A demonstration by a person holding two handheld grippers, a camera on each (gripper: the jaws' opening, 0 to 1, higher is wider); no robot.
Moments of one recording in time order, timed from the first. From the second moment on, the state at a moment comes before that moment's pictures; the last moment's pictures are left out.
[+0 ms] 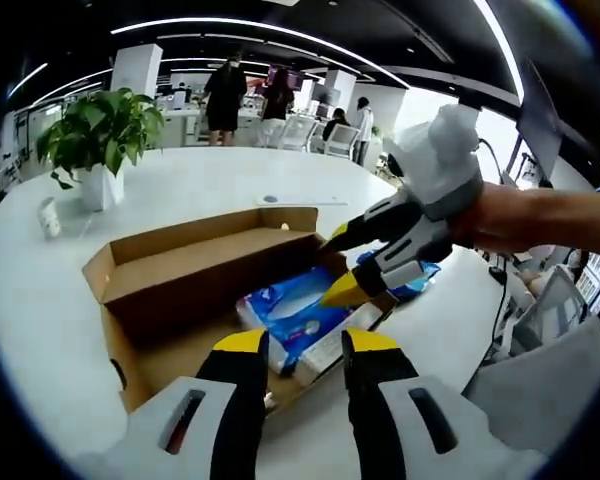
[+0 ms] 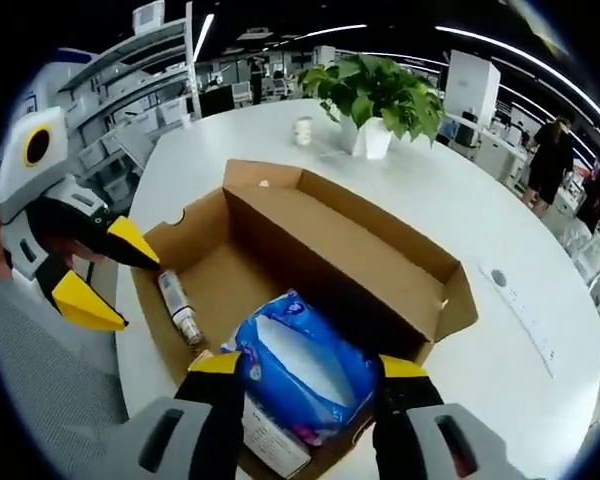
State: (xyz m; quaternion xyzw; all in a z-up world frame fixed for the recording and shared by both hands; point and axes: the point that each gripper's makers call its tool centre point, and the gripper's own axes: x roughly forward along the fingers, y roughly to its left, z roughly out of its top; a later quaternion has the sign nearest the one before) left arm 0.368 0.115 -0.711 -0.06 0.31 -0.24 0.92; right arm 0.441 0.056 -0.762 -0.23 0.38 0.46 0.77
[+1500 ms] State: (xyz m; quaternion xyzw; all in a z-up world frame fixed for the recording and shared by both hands) left arm 0.363 0.123 -0.723 -0.06 0.34 -0.23 0.91; right arm 0.449 0.082 -0.826 -0.42 0.36 0.54 0.63
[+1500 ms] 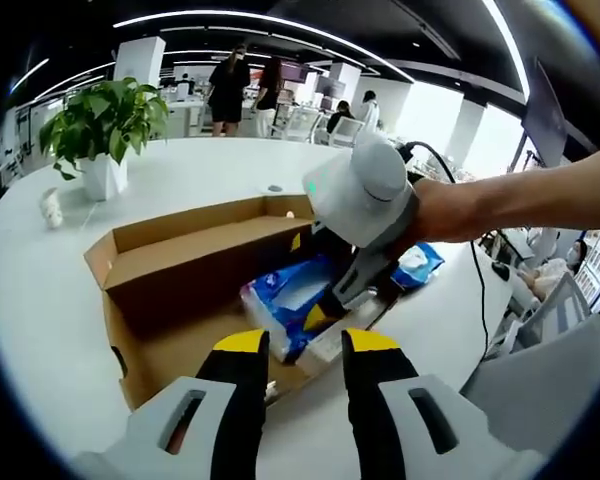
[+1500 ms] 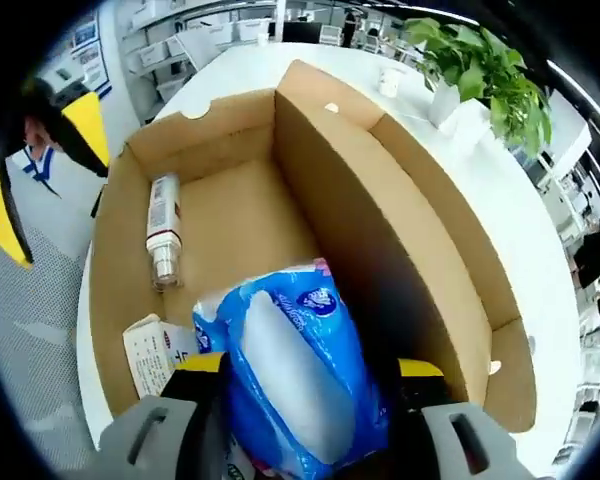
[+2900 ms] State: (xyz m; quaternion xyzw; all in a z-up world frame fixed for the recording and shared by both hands) left arm 0.361 0.118 -0.722 -0.07 0.34 -0.24 0.91; right arm 0.440 0.074 -0.844 -0.38 0.46 0.56 0.58
